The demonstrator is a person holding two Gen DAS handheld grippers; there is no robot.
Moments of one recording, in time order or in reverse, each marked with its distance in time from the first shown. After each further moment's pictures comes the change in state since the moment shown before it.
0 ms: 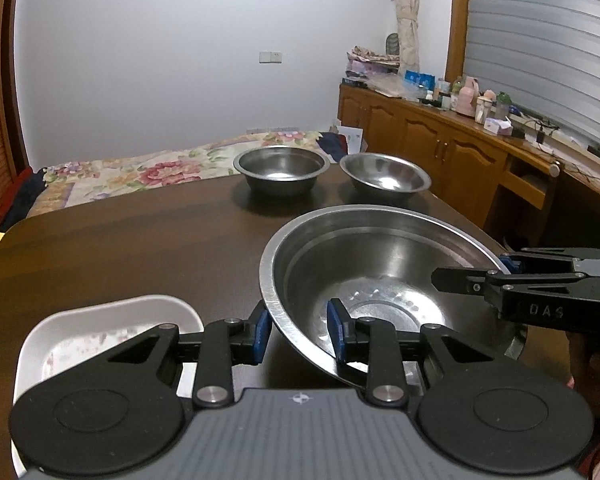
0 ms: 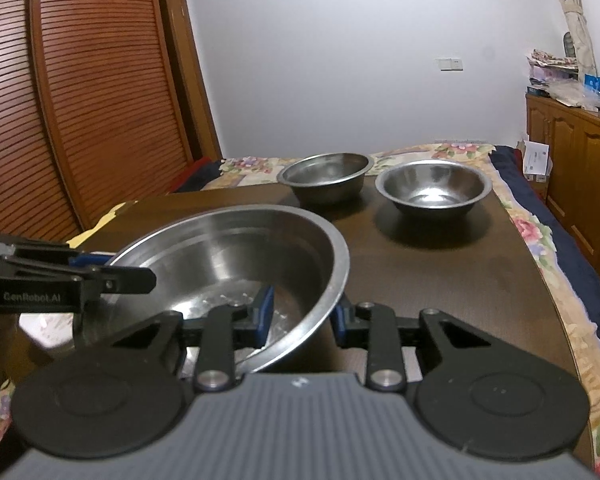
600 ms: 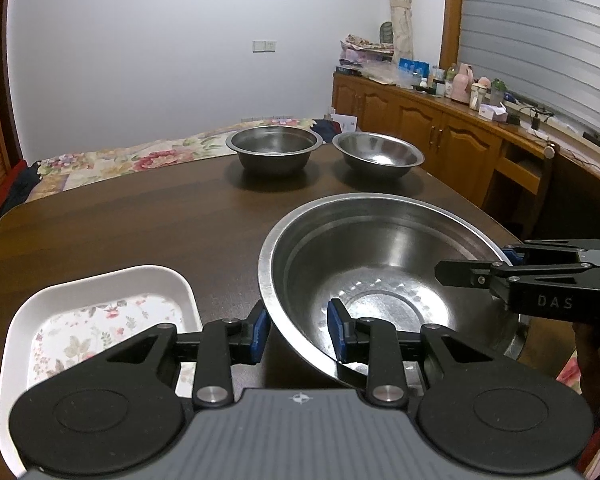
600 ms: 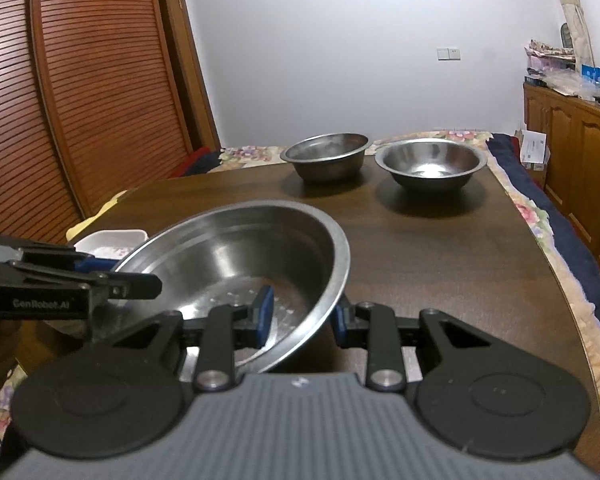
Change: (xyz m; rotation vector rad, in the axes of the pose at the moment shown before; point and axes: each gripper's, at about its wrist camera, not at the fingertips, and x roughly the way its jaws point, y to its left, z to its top) left arm 0.004 -0.002 -0.017 0.016 0.027 -0.012; right arm -0.003 0.004 -0.016 0.012 0.020 -0.004
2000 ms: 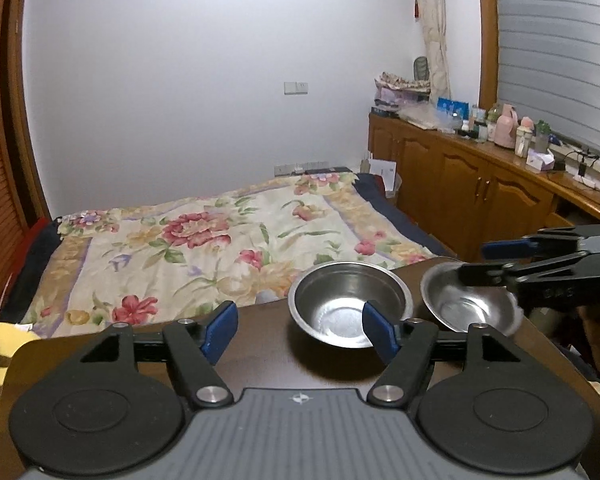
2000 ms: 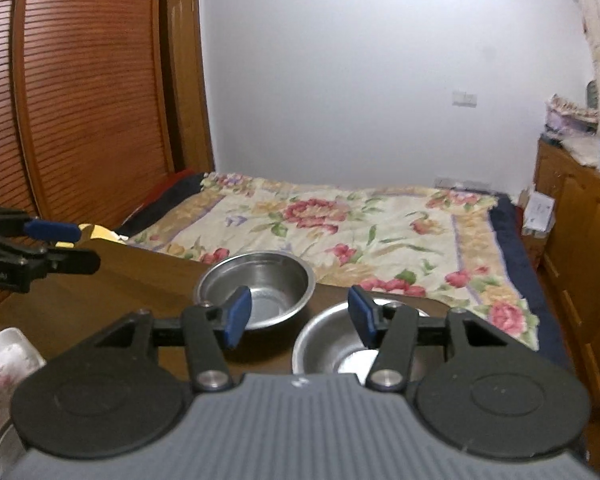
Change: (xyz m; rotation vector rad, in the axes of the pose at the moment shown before) left arm 0.084 0.050 0.158 0.004 -0.091 0.100; right arm 0.098 -0.062 0.143 -0.140 -0.014 -0.010
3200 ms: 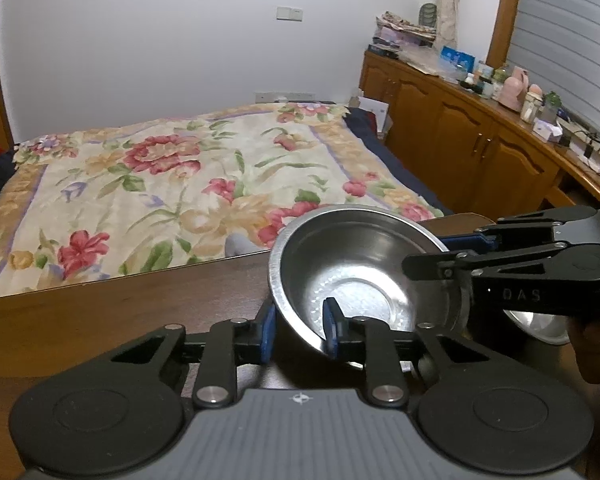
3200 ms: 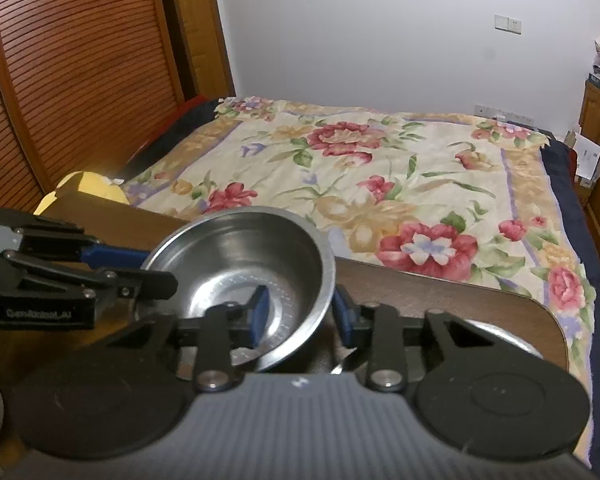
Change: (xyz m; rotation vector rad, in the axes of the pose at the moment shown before) left arm 0.111 0.017 -0.012 -0.088 0.207 -0.091; right arm 0.104 0.000 0.012 0.002 0.235 0.076
